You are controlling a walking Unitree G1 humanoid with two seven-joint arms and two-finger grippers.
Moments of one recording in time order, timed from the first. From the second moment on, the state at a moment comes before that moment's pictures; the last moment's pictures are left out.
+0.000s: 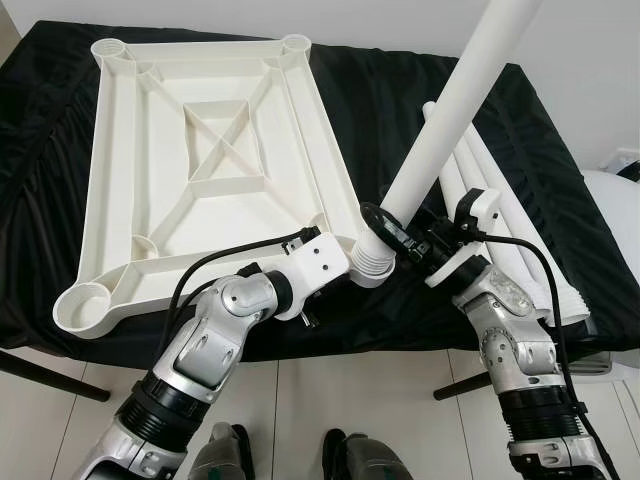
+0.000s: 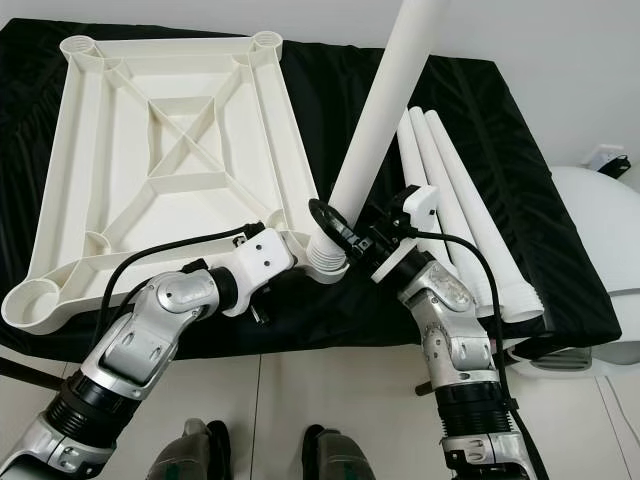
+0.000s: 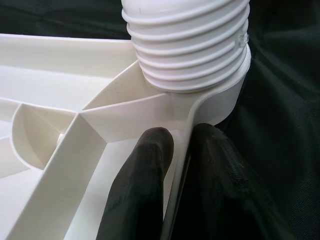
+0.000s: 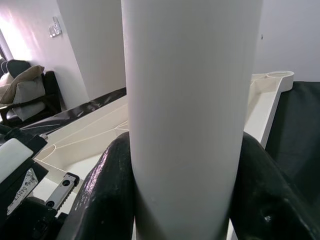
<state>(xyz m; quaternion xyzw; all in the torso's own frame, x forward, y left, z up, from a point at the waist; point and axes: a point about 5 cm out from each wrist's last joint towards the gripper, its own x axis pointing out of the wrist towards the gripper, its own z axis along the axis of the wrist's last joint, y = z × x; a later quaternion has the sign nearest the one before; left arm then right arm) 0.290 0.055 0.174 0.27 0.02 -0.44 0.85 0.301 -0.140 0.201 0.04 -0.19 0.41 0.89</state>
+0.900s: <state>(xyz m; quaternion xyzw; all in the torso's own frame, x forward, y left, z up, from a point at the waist) 0.286 0.054 0.174 0.26 0.03 -0.45 0.85 0.292 -0.144 0.190 -0.01 -0.19 0.42 0.89</state>
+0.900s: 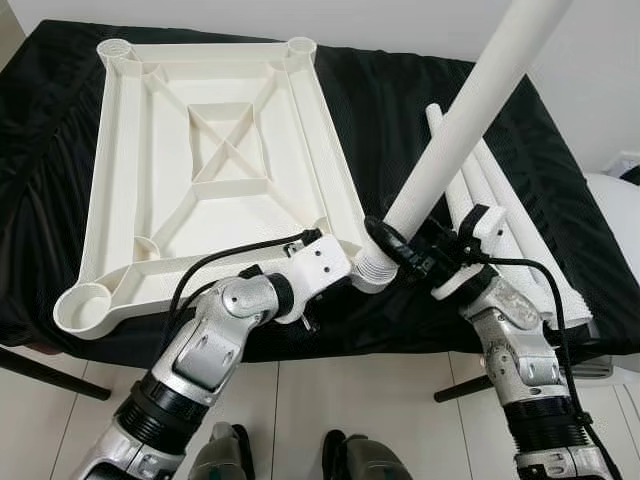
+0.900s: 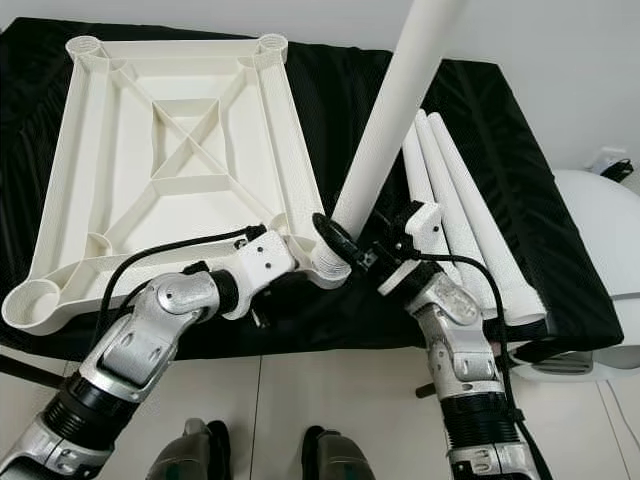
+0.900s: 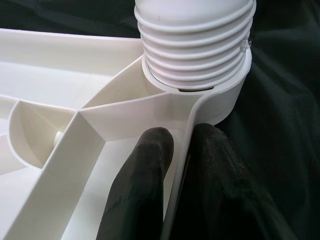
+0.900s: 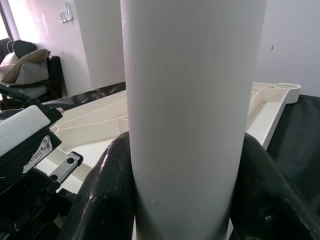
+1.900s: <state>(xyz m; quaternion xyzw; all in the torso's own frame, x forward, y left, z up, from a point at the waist) 0.276 0.054 0.171 0.26 0.04 -0.46 0.85 0.281 -0.147 0.176 -0.01 -0.19 0.43 0.88</state>
